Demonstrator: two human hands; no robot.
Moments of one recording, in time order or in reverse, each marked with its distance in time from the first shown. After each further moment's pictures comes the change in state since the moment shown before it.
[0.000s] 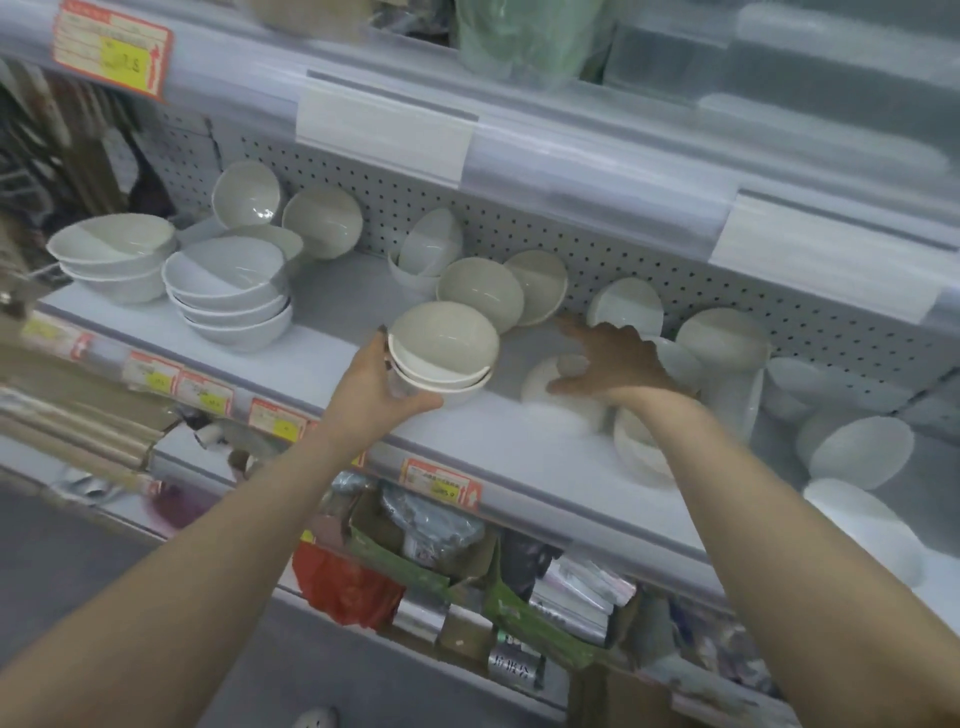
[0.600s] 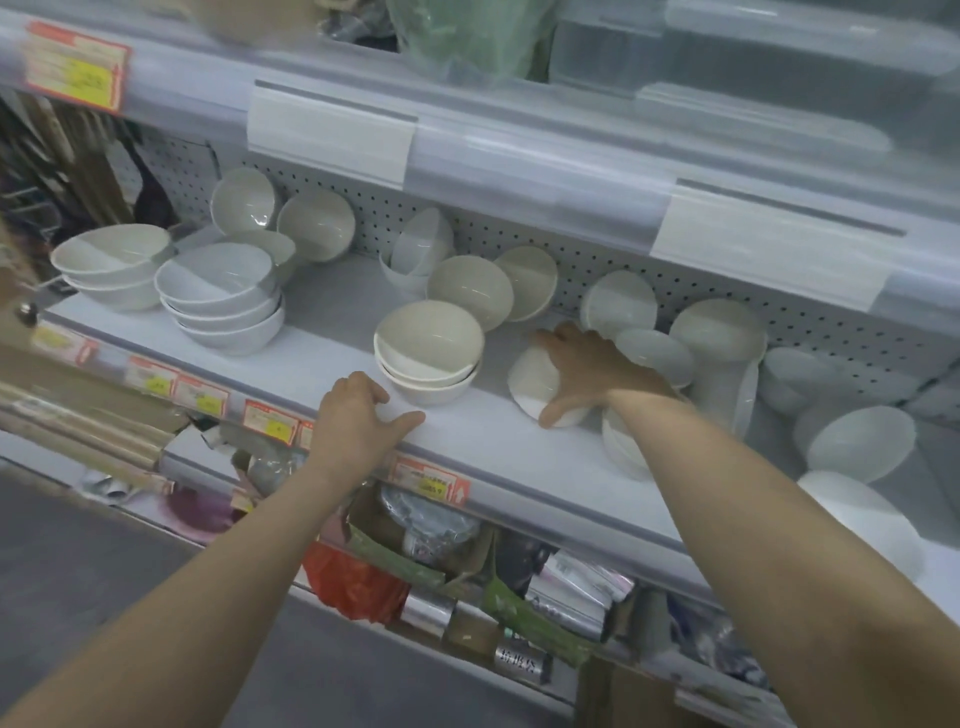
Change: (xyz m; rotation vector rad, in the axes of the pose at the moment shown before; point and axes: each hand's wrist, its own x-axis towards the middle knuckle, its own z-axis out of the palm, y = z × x) left_hand -0.033 0.010 0.013 0.304 0.095 -0.159; right_hand 0.022 0.010 0.020 -0.064 -0.116 -0.222
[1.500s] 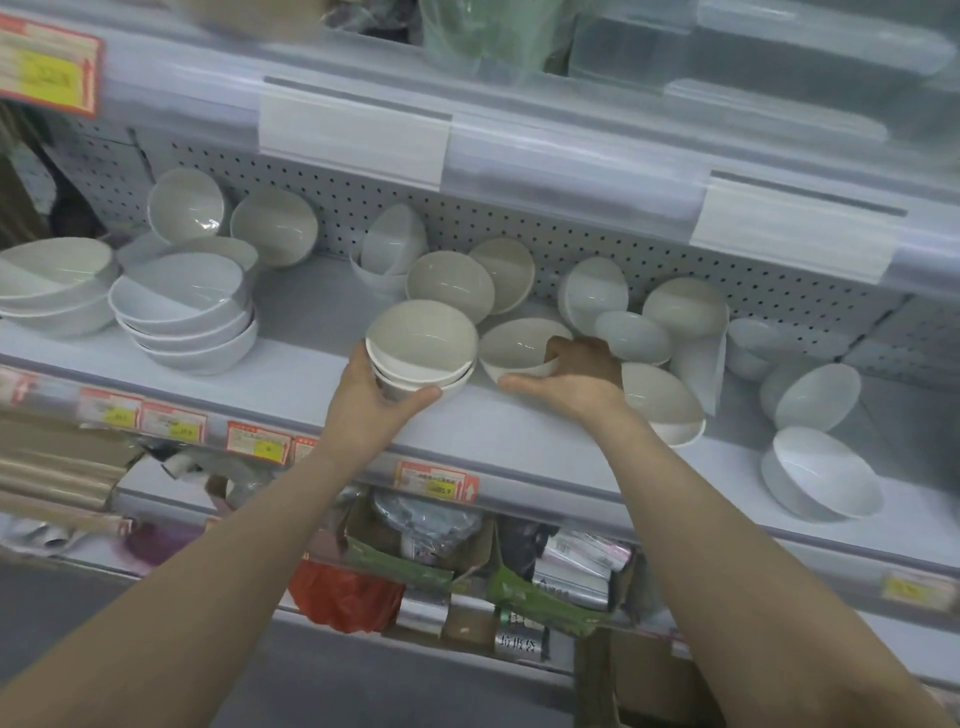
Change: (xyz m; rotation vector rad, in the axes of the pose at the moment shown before) left_hand 0.034 -0.008 0.003 -0.432 -0.148 0.092; right_hand -0.028 -0.043 0.018 0.166 0.287 0.443
